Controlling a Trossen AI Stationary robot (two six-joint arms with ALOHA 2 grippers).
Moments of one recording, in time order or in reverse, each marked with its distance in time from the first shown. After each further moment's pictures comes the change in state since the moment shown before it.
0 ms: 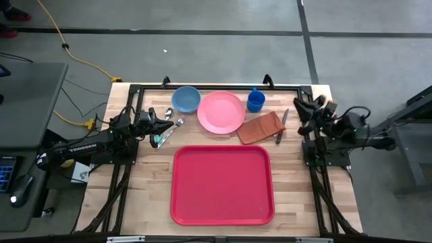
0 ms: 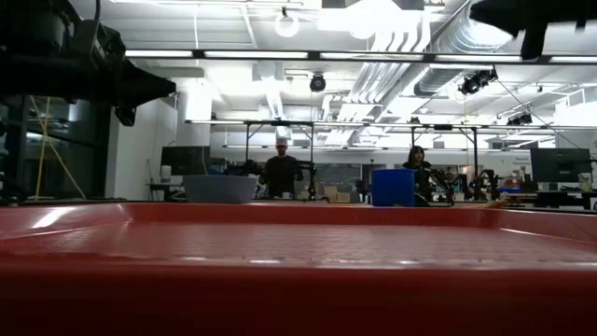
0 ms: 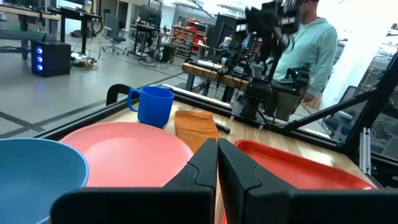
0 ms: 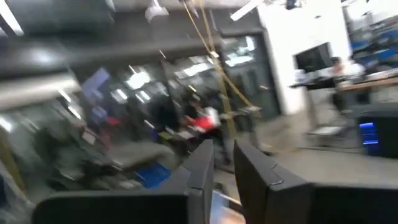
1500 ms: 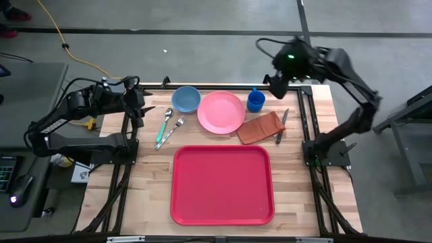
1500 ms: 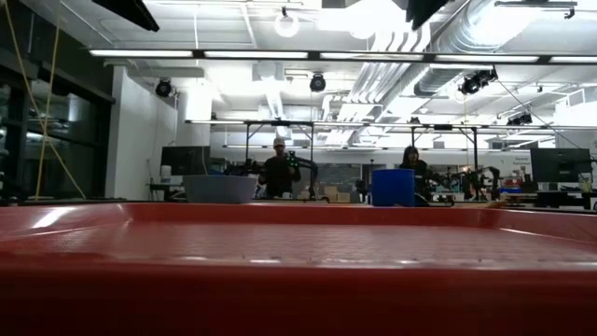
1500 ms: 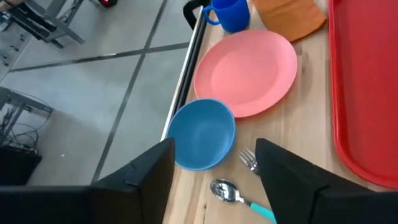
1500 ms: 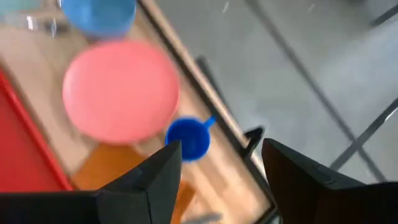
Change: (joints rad) left arm 0.000 0.472 1.153 -1.341 -0.351 0.677; right arm -0.557 1.296 1.601 -1.555 -0.411 -0.102
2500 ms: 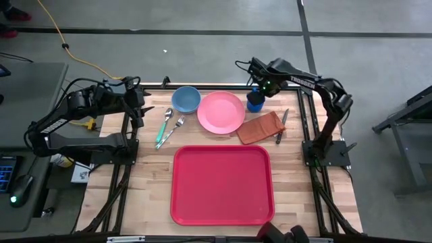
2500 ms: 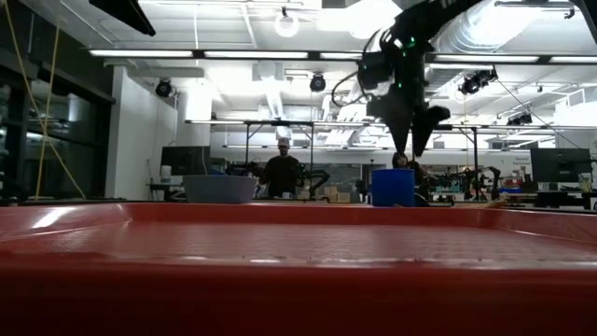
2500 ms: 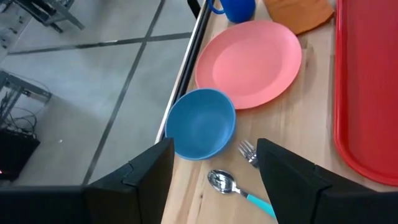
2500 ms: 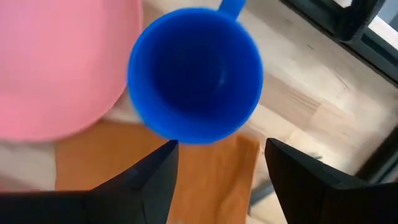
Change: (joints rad) left arm 0.000 0.002 -0.001 -0.029 -0.026 -0.055; right arm -0.226 0.270 -0.534 0.295 -0.203 0.404
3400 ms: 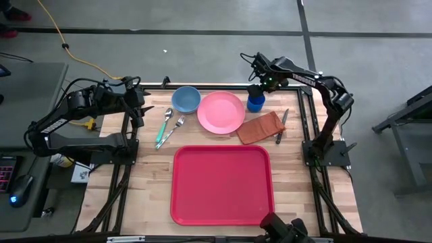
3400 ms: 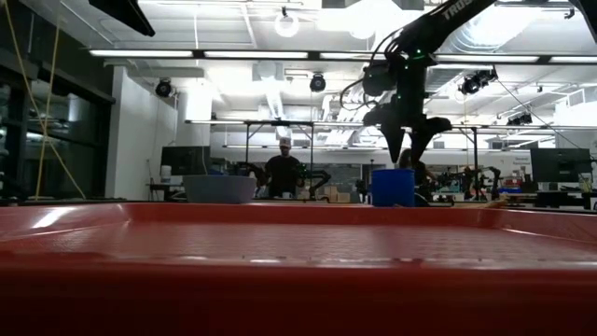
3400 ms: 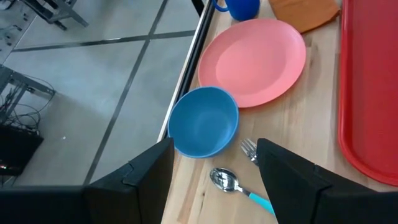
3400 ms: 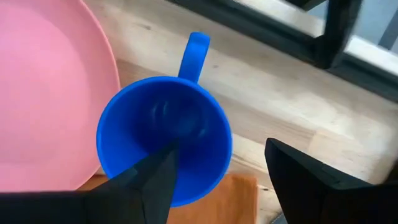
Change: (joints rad) left arm 0.000 0.000 0.000 -0.002 -0.019 -0.002; right arm -0.074 0.017 -0.031 0.133 -0.009 0.037
